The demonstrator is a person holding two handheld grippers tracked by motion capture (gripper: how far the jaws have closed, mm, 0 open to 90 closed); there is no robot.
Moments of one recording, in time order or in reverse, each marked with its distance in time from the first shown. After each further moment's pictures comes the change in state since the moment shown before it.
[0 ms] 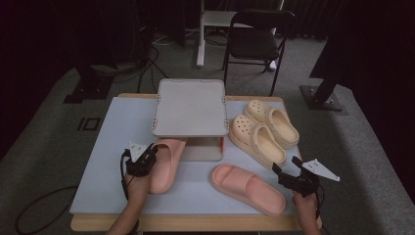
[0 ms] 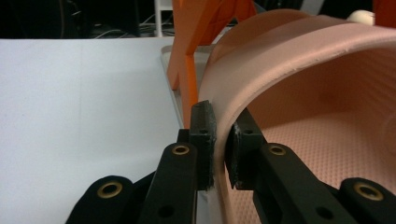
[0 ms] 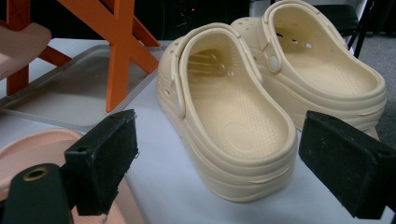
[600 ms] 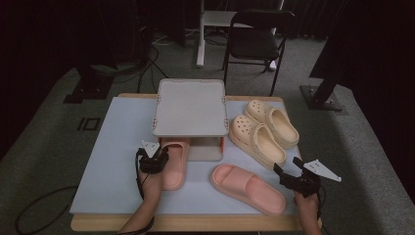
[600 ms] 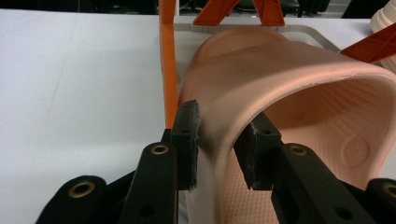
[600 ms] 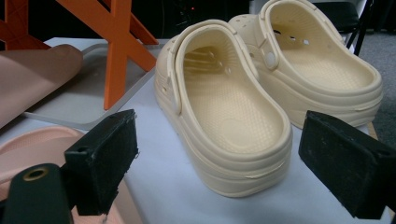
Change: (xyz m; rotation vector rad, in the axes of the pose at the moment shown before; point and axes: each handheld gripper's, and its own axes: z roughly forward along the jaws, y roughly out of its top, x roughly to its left) left arm -0.025 -0.008 0.030 0.052 0.076 -0.023; right arm -0.004 -0.002 -0.001 0.004 0.002 0.006
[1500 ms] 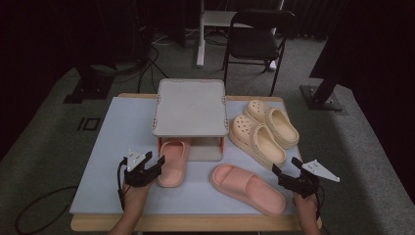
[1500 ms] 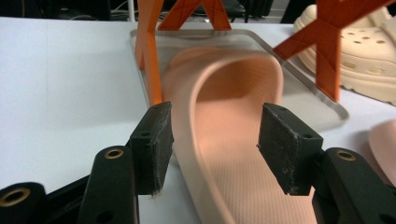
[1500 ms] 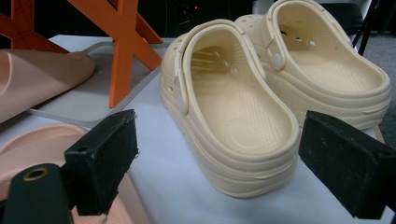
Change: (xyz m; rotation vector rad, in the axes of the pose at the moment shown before) left arm 0.027 -0.007 -0.068 -0.010 -0.216 0.020; right arm 0.005 0.000 0.000 0.003 0.011 -0.013
